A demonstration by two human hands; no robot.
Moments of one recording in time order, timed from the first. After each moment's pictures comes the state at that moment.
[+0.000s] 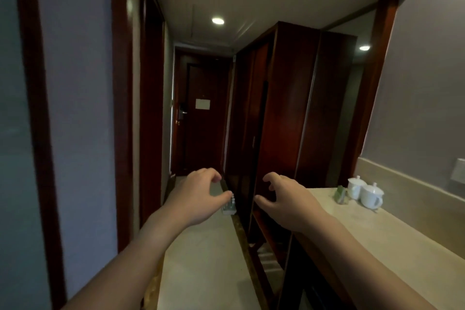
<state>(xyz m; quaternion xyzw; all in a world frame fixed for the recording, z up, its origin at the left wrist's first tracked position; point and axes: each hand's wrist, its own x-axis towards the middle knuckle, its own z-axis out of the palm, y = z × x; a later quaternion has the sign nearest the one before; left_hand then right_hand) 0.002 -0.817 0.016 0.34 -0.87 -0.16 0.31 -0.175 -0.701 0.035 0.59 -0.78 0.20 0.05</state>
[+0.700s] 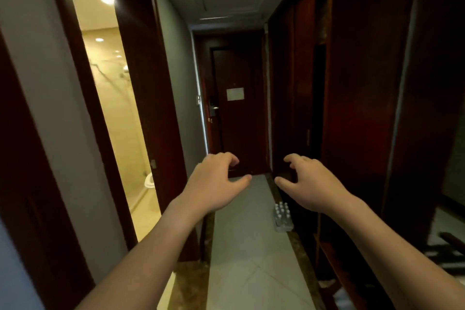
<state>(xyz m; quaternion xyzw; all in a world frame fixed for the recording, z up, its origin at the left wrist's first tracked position) -0.261 -1.323 0.015 0.40 -0.87 -0.04 0.30 -0.460 -1.250 -0.002 0.60 -0.75 0.27 0.03</state>
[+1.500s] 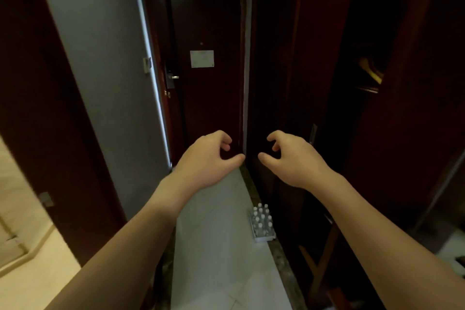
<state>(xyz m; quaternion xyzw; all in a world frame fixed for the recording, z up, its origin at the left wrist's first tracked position) -0.478 -1.914 -0.018 0.34 -0.87 -0.19 0.30 -0.652 -1.813 -0.013 0.56 -0.79 0.26 0.02</state>
